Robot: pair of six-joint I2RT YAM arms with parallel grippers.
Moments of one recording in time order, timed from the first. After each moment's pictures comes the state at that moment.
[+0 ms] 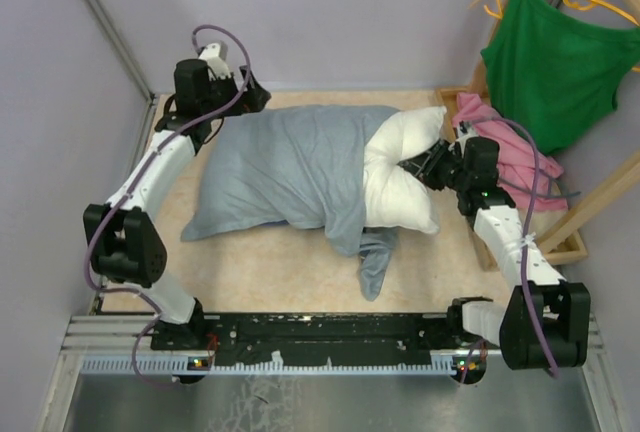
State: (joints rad) left arm -0.18 1.68 1.48 -0.14 0.17 -0.28; right arm 0.04 1.15 0.75 -0.05 -0.48 0.73
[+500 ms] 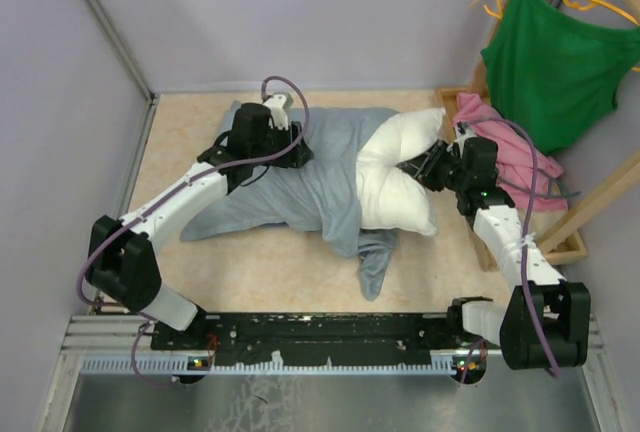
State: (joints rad) left arm -0.52 1.54 1.22 -0.20 0.14 -0.31; right arm 0.04 1.15 0.75 -0.07 -0.48 0.72
